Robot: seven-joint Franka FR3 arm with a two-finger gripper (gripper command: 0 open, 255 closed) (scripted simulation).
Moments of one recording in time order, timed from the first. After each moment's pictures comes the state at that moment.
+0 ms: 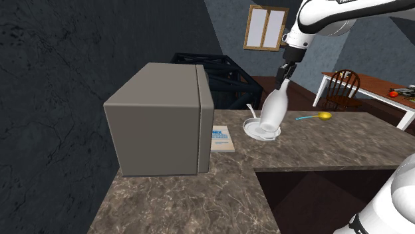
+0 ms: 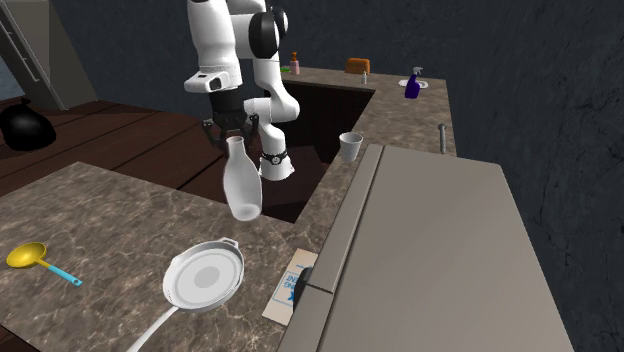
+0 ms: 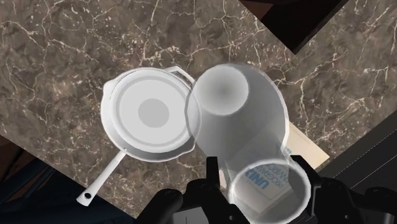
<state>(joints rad) -0.07 -0.32 -0.18 -2.10 -0.01 1.89 -0.40</state>
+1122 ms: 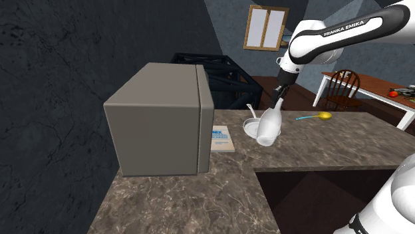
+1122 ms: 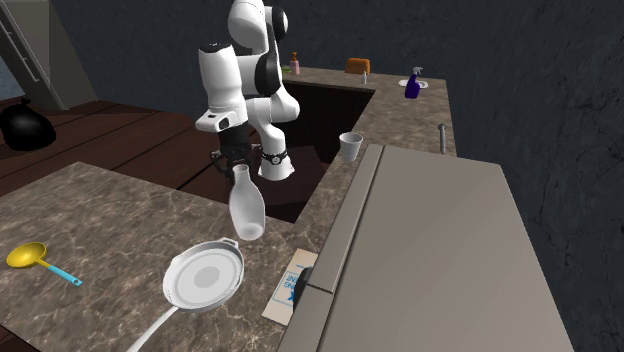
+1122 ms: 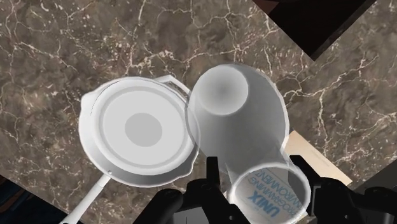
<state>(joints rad) -0.07 -0.29 -0.19 -2.30 0.00 2.12 -0.41</state>
